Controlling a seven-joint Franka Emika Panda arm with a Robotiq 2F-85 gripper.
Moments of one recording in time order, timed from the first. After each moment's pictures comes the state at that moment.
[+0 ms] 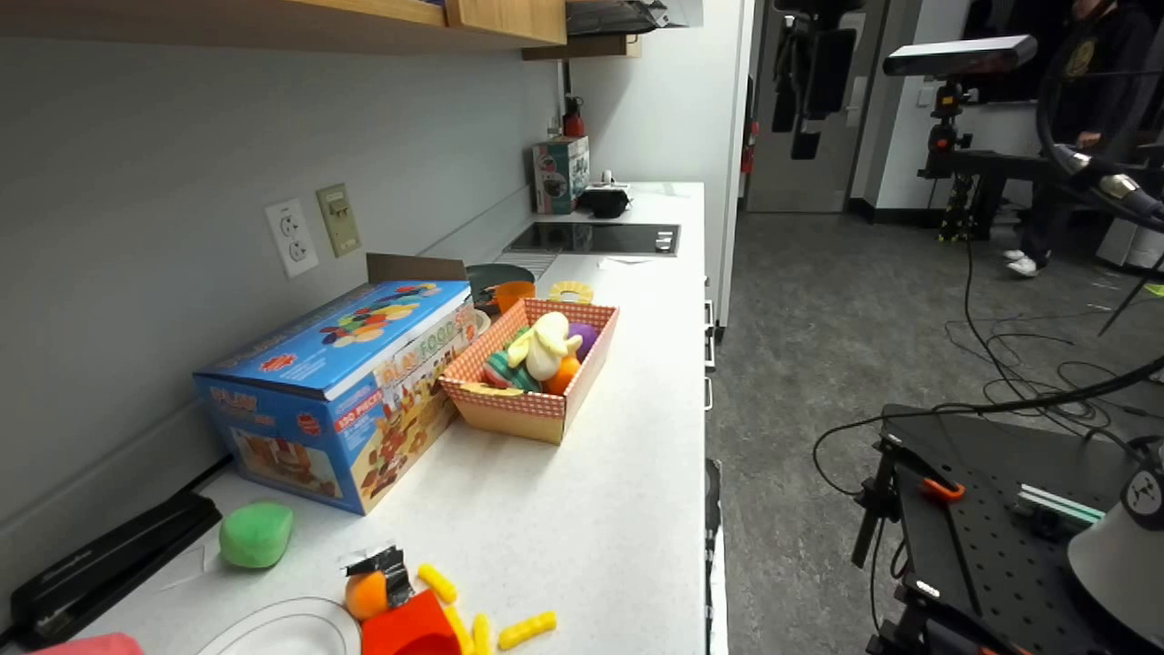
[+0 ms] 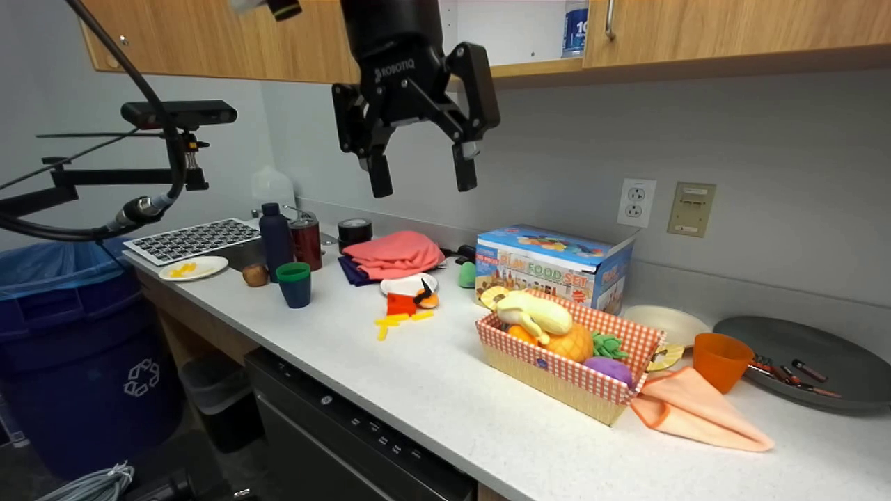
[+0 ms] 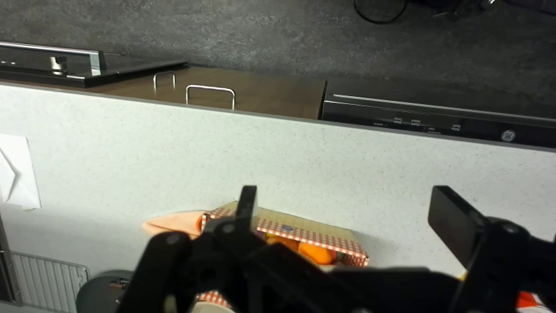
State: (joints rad) arm -0.02 -0.60 -0.09 -2.37 -0.22 1.86 -0.32
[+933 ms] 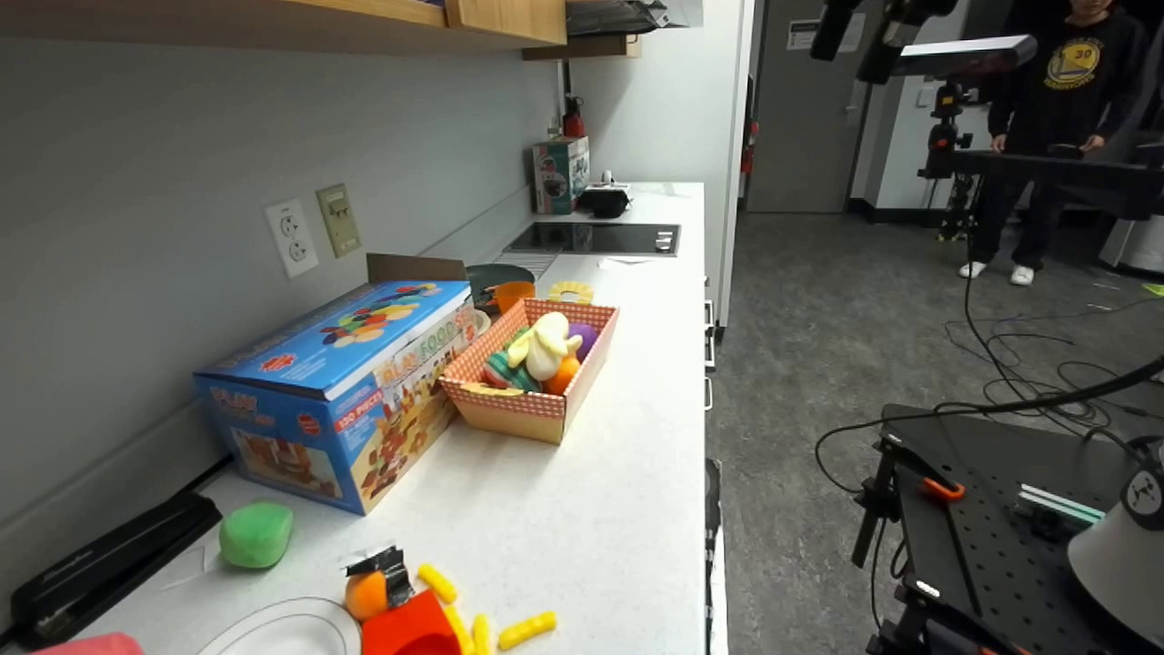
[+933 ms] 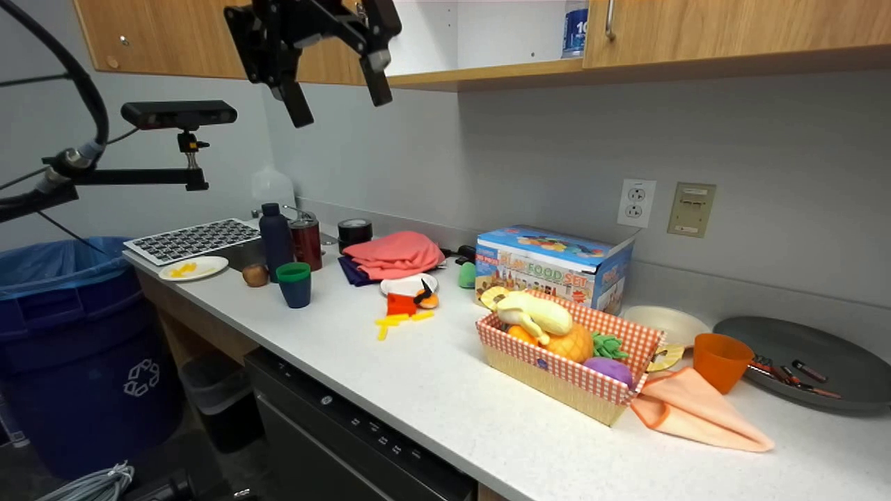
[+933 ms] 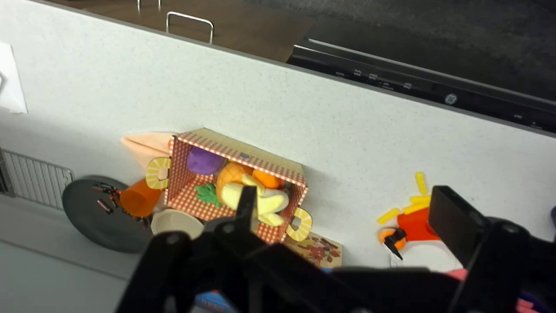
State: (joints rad) arm 0.11 -0.87 -0.05 -2.42 -0.17 1.83 -0.32
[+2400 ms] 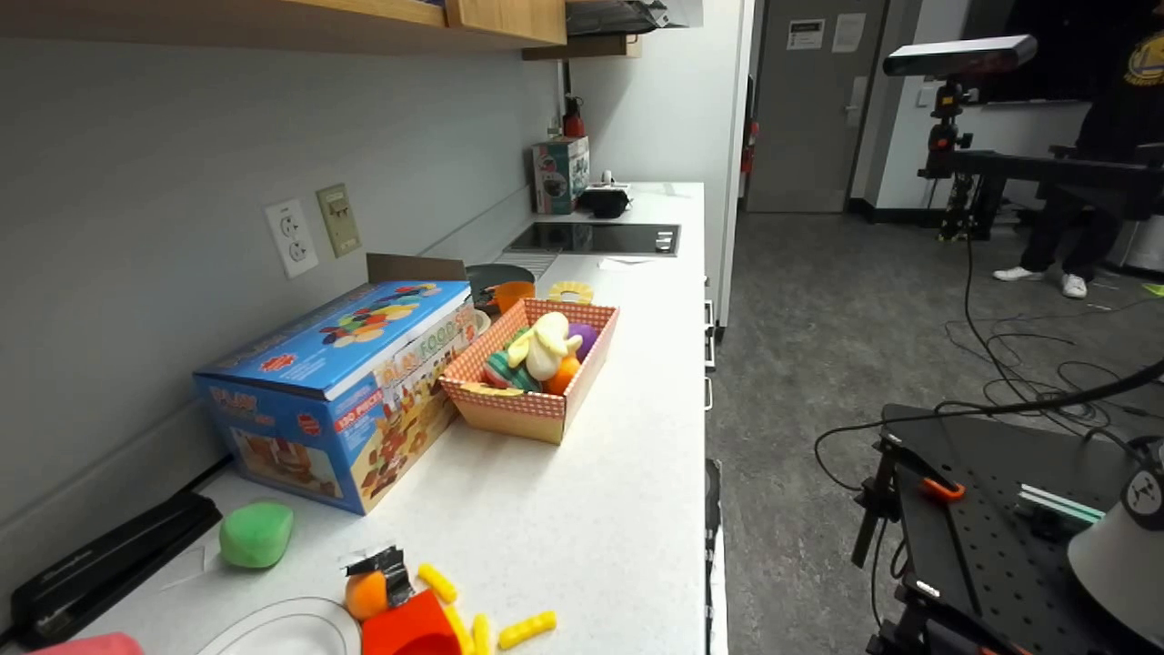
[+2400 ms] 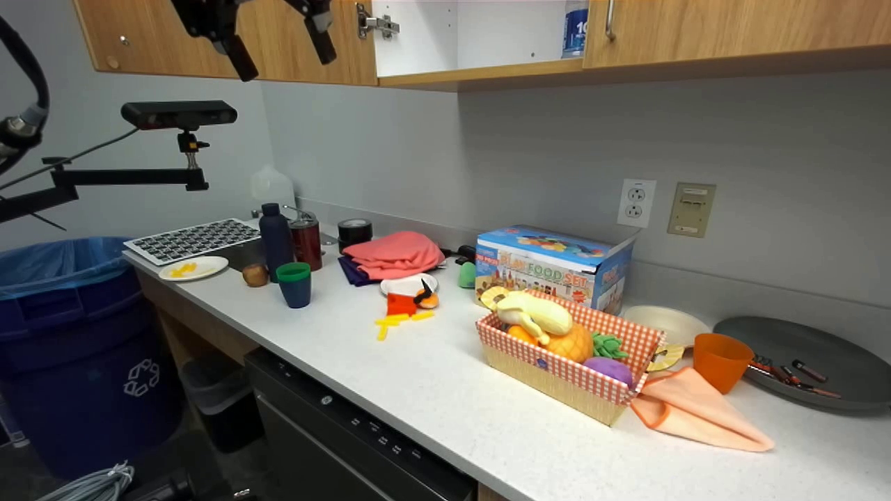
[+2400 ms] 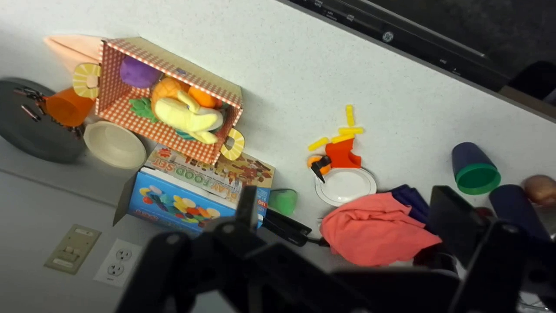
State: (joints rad) arm 0.23 -0.98 -0.05 -2.44 -0.04 1.89 -0.38
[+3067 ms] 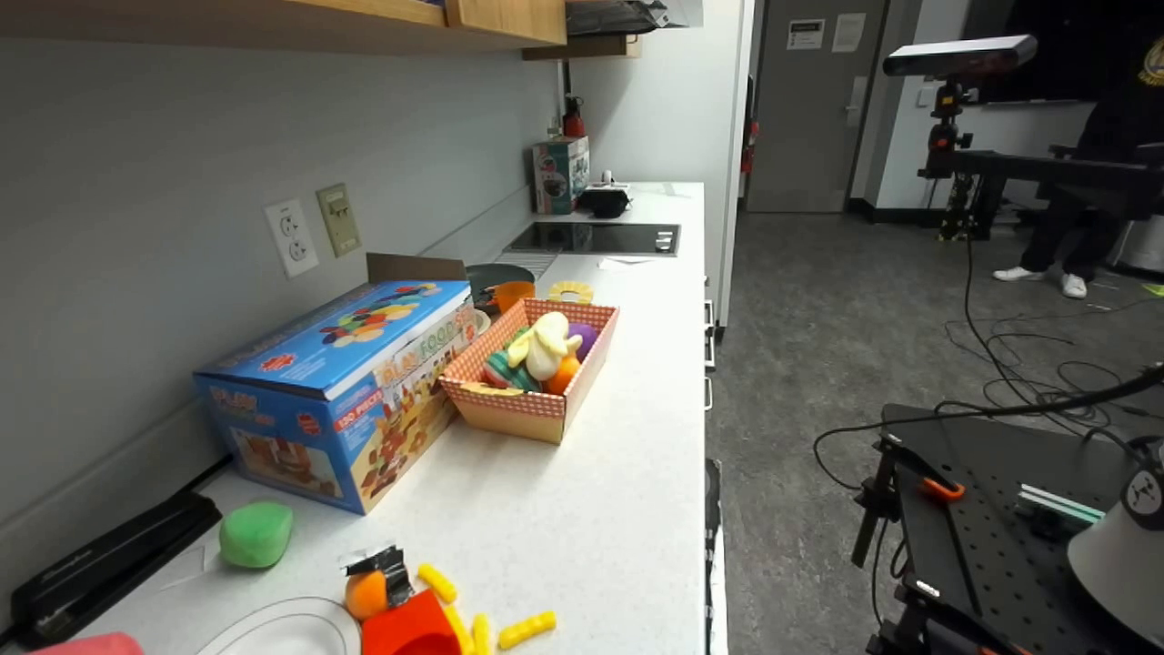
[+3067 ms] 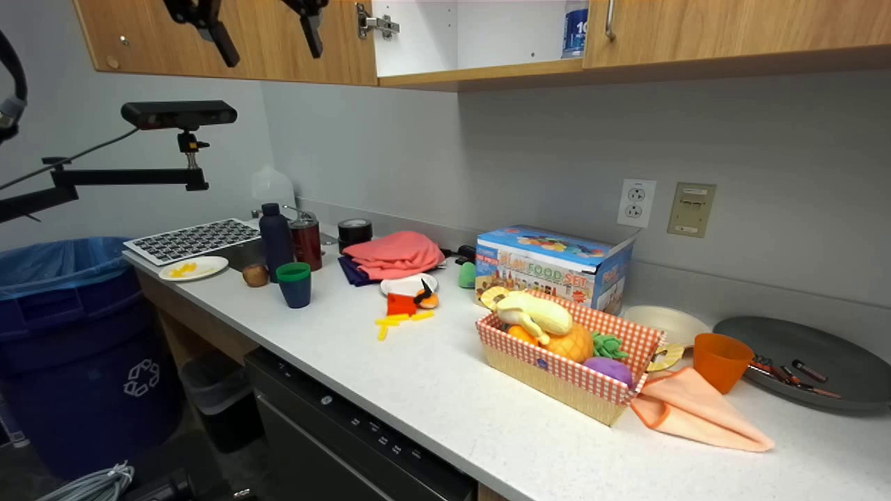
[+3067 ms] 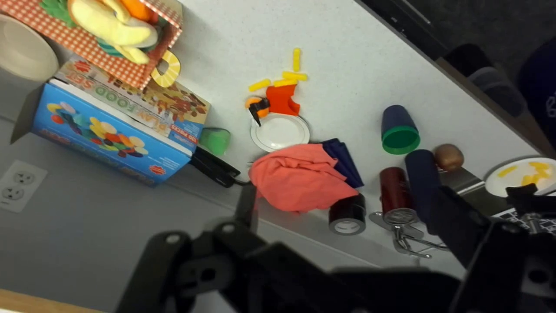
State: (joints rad) arm 0.35 -0.98 -0.13 -2.45 0.09 1.98 -0.57
